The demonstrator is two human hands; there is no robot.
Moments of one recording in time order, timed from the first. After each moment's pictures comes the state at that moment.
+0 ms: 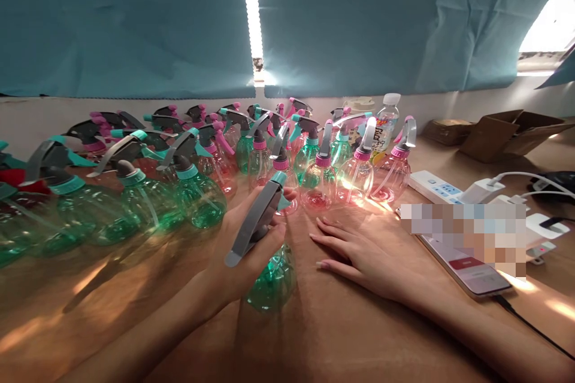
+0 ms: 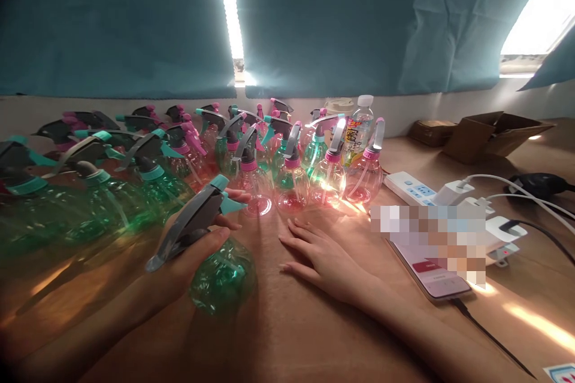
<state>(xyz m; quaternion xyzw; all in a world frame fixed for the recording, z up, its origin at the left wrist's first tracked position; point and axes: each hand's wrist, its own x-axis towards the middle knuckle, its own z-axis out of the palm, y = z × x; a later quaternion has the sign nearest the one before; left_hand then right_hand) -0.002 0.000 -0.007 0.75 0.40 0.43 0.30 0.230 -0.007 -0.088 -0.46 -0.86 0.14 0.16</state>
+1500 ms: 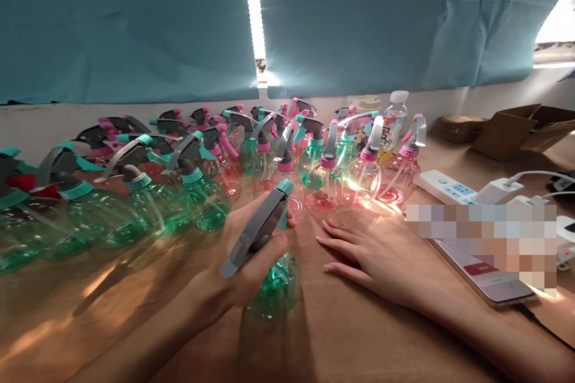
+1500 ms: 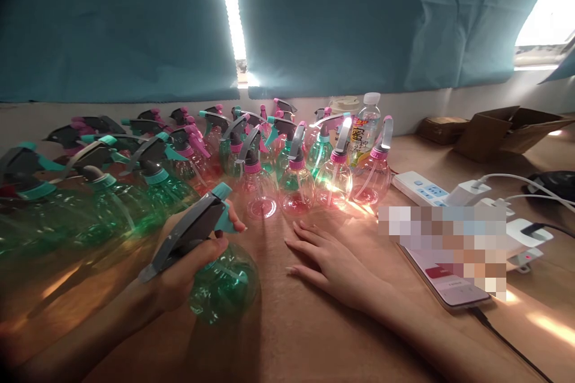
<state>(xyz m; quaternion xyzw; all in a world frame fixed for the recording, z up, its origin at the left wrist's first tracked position) -0.007 0.002 0.003 0.77 0.41 0.39 0.28 0.231 -0.005 -0.091 -0.47 -0.86 0.15 0.14</state>
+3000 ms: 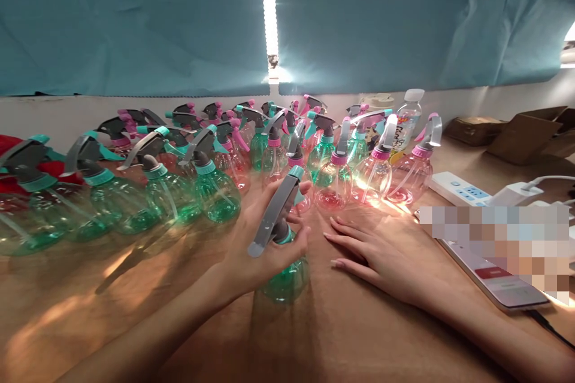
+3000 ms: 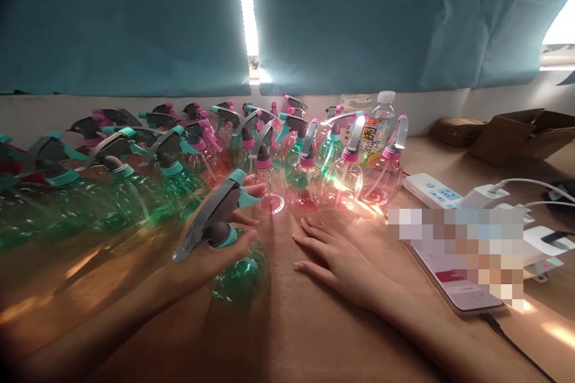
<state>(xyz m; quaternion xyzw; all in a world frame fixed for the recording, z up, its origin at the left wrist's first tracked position) -0.004 0.005 -0.017 0.78 0.37 0.43 0.26 0.232 -0.007 -0.091 -0.47 -0.86 0.12 0.15</state>
